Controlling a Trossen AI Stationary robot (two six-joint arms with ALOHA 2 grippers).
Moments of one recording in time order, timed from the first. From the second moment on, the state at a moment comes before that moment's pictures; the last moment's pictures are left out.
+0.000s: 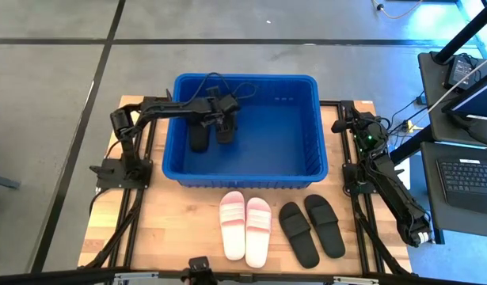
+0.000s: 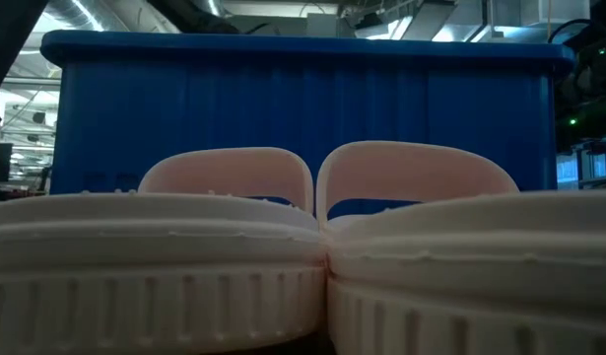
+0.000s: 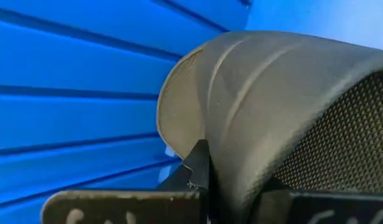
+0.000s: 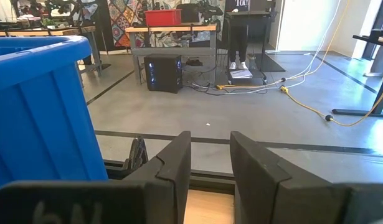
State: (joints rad) left arm 0.48 1.83 1.28 -0.50 -0.65 0.37; right arm -1.20 0.12 0.01 0.03 0.18 0.05
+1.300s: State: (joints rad) left arm 0.54 1.85 1.12 -0.32 -0.58 0.48; right arm -1.20 0.12 0.01 0.03 0.18 0.05
